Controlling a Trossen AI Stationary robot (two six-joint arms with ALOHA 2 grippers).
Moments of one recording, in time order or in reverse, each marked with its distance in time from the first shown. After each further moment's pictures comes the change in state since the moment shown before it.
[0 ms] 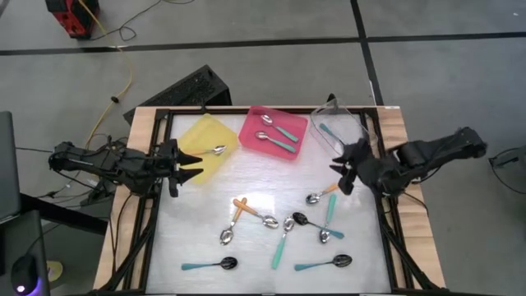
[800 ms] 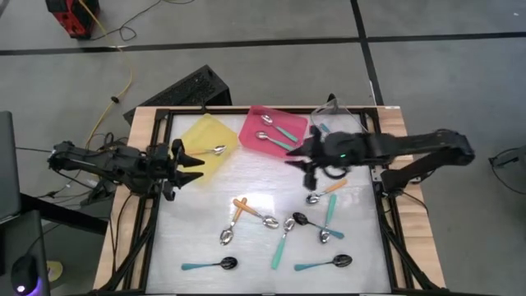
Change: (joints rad) left arm 0.000 0.023 -0.010 0.247 0.132 0.077; right arm -0.252 0.364 0.290 0.464 -0.356 -0.563
